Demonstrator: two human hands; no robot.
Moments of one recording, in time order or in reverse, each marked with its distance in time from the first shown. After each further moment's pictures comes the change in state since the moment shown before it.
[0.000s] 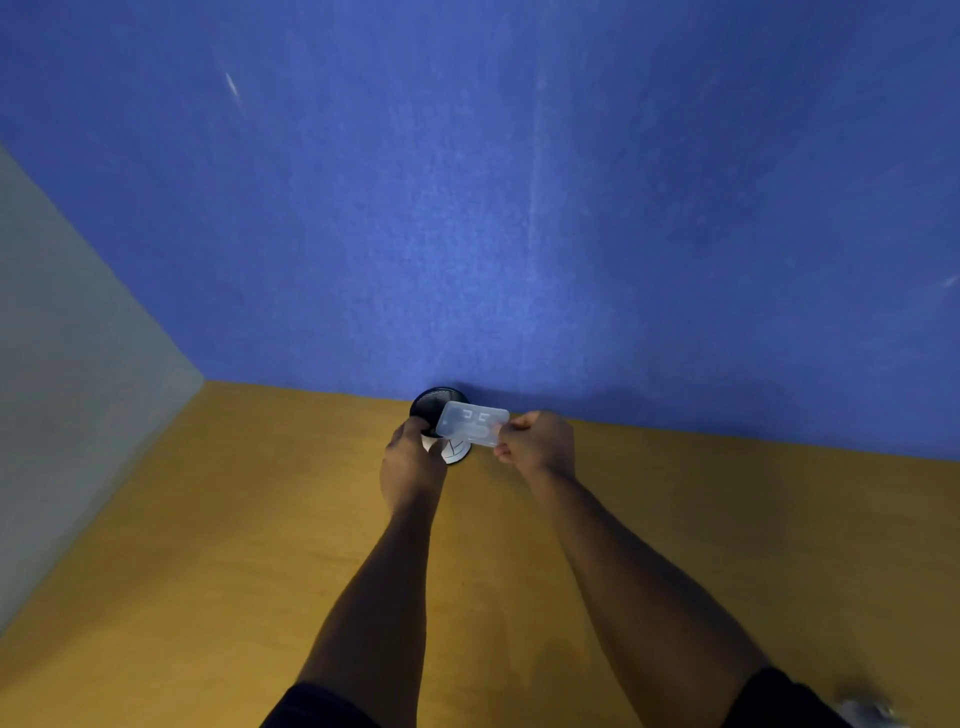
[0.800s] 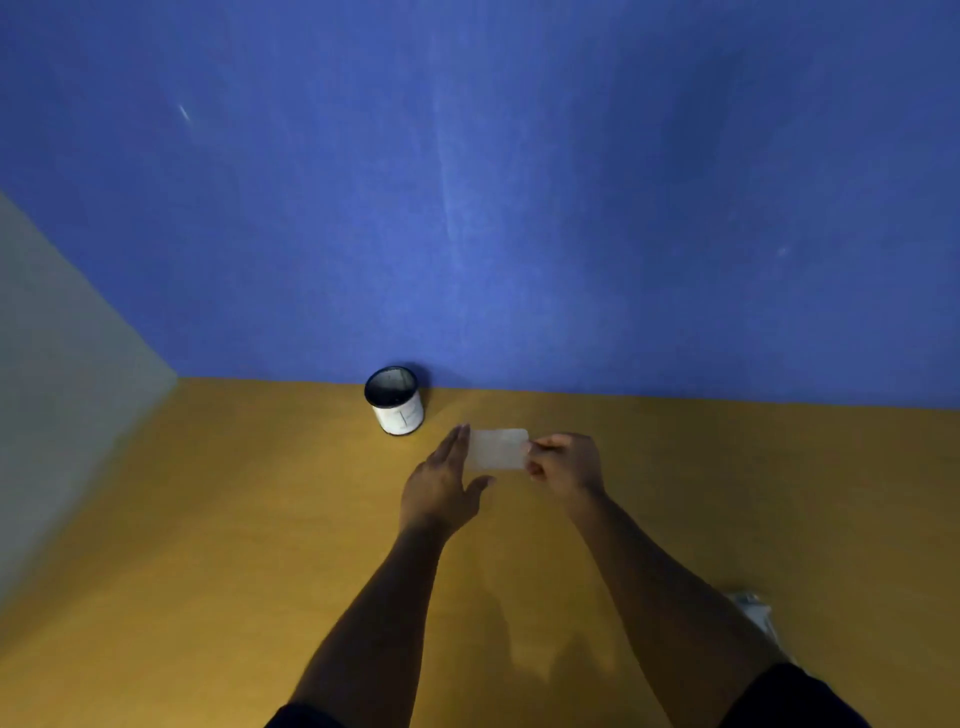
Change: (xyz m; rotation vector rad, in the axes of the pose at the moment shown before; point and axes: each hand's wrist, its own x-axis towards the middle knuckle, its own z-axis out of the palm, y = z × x) left_hand -0.122 0.041 0.014 0.279 -0.301 0.460; right_hand -0.059 0.071 -0.124 0.080 0.026 0.030
